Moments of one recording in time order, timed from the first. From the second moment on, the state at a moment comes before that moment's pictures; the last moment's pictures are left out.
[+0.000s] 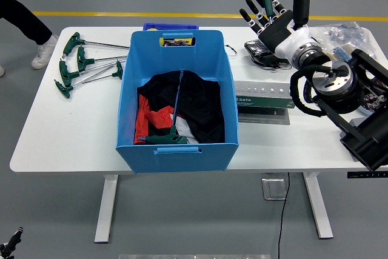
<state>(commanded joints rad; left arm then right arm) -0.14 0.18 -0.99 -0.18 0.64 0.22 -0.09 0.82 -0.23 0.85 1.30 0.32 -0.49 0.14</state>
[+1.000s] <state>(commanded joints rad) -0.14 0.17 -0.98 -0.18 0.65 0.22 -0.08 0.80 -0.22 0.89 1.30 0.14 -0.51 0.14</state>
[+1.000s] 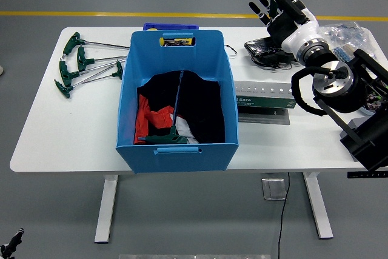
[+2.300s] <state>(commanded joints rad) -0.14 0.18 -0.99 -0.18 0.65 0.22 -0.09 0.78 -0.59 0.50 1.53 -0.44 -0.47 -0.10</state>
